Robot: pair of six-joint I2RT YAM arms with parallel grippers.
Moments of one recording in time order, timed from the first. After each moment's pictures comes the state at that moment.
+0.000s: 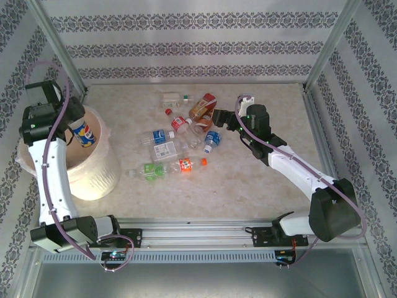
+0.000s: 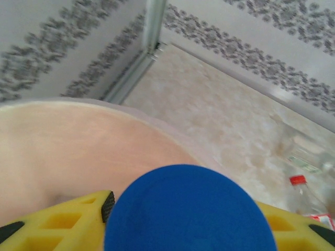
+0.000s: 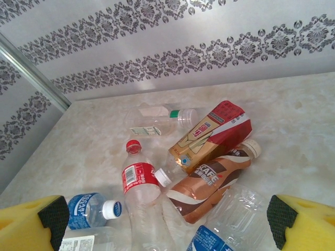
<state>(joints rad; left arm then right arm) 0.35 1.25 1.55 -0.96 0.00 -0.27 0.40 1.36 0.92 0.13 -0.09 0.43</state>
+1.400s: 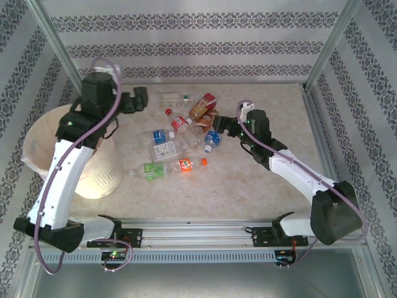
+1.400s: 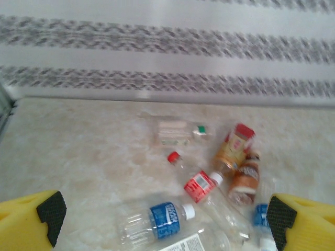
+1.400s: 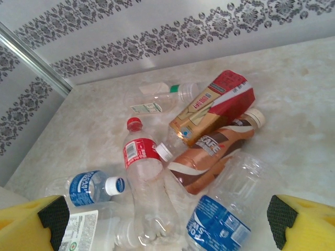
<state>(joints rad) -0.32 1.29 1.67 -0.87 -0.19 -0.21 0.40 1.31 0.84 0.11 -0.12 0.47</state>
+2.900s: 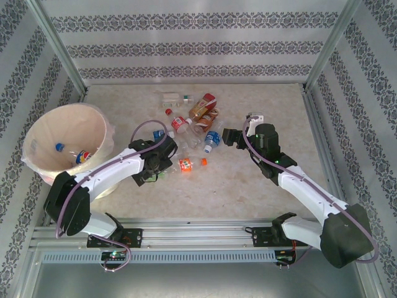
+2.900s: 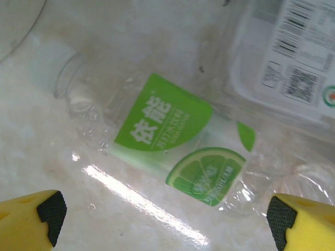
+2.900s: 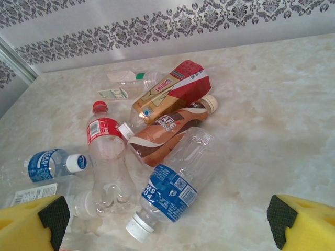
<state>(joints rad) -0.63 1.44 1.01 -1.00 -0.28 -1.37 0.39 1.13 0.68 0.06 -0.03 0.36</state>
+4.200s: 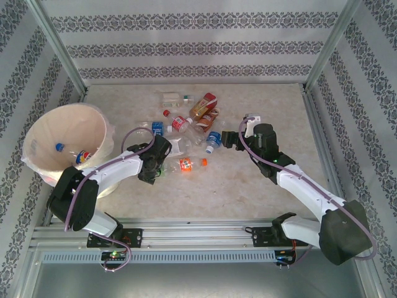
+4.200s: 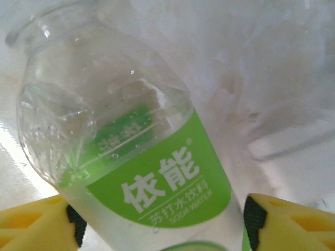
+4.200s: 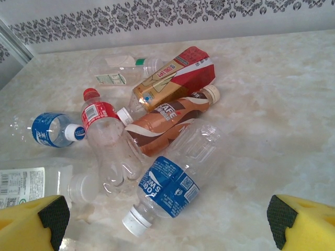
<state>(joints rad) -0.53 1.49 0.86 -0.67 -0.23 -1.75 0.39 1.16 0.68 0.05 -0.06 0.31</state>
